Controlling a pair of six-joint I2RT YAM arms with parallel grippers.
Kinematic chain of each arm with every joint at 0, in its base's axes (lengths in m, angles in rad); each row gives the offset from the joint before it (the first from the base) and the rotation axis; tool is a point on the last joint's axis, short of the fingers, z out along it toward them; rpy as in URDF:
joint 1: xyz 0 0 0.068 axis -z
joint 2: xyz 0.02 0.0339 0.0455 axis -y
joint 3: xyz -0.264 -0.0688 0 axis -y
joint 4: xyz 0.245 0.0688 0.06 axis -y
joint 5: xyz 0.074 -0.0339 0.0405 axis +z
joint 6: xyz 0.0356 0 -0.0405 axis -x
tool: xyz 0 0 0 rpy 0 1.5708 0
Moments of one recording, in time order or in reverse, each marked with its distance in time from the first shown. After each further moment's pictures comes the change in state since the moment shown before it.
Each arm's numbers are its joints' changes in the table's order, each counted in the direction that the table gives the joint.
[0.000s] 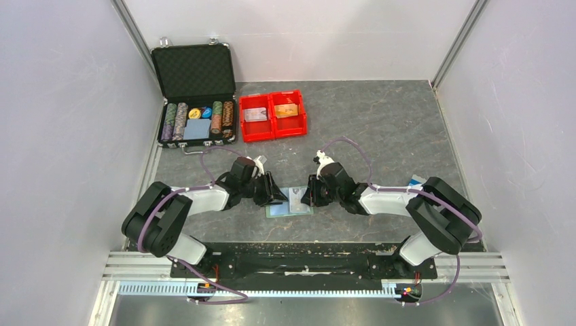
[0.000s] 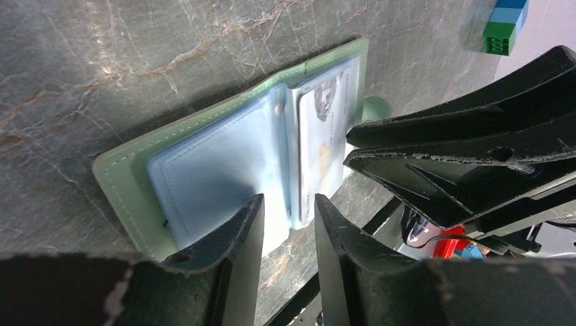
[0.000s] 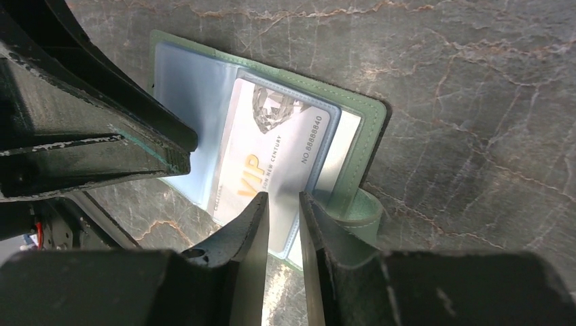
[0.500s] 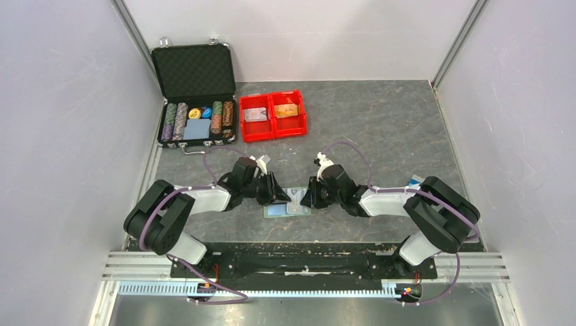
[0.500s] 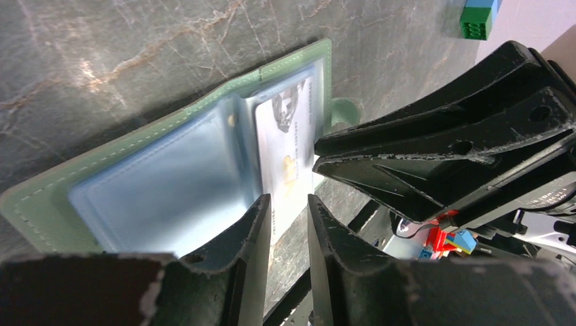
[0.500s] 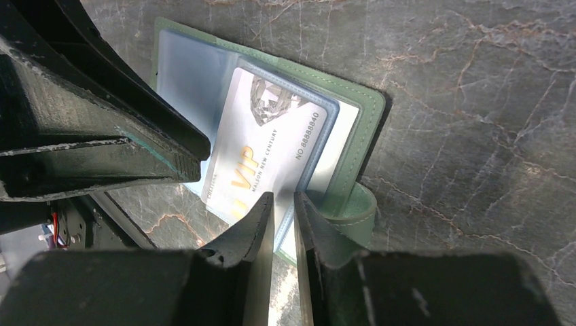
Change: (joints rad) left arm 0.018 -0.019 -0.003 0.065 -0.037 0.010; right arm 0.000 -0.013 -0.034 0.071 0.047 -0.032
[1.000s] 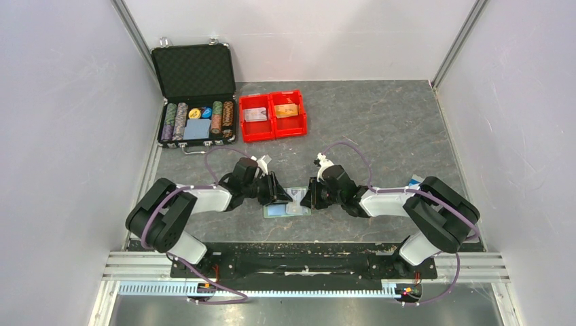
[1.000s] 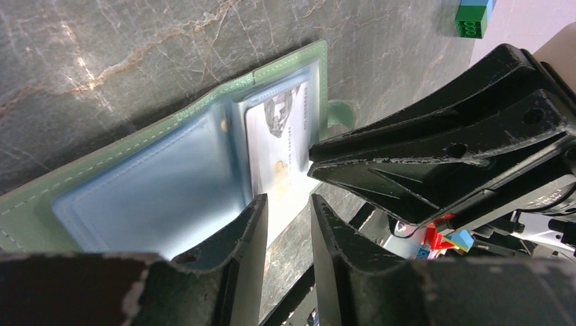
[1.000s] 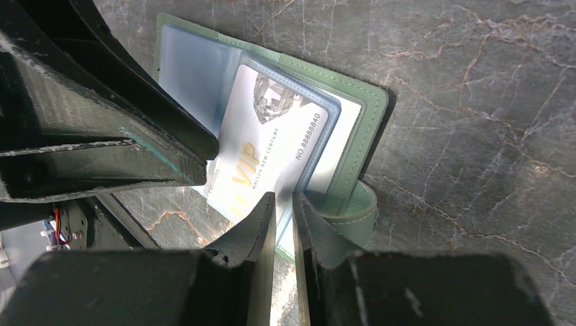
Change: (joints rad) left arm 0.010 -0.028 -0.005 0.053 -0.014 0.015; right arm 0.000 -0.002 -0.012 0.020 0.013 -0.001
